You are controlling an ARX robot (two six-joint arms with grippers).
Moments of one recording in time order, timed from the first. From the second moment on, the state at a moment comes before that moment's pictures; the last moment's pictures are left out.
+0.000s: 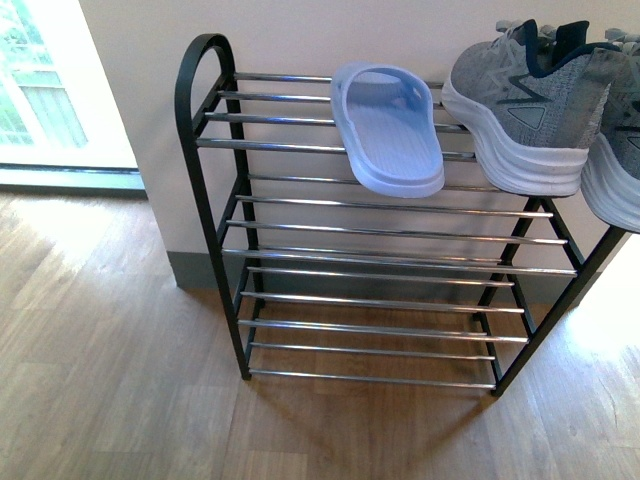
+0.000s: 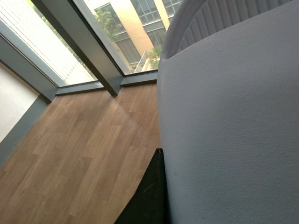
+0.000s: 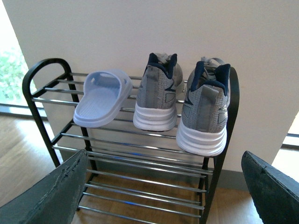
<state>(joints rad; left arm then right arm) 0.31 0.60 0.22 0.17 -0.03 0.45 0.00 0.00 0.02 0.00 0.00 0.00</state>
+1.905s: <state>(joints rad) -0.29 1.73 1.29 -0.05 -0.14 0.31 0.00 0.00 0.02 0.00 0.00 0.00</state>
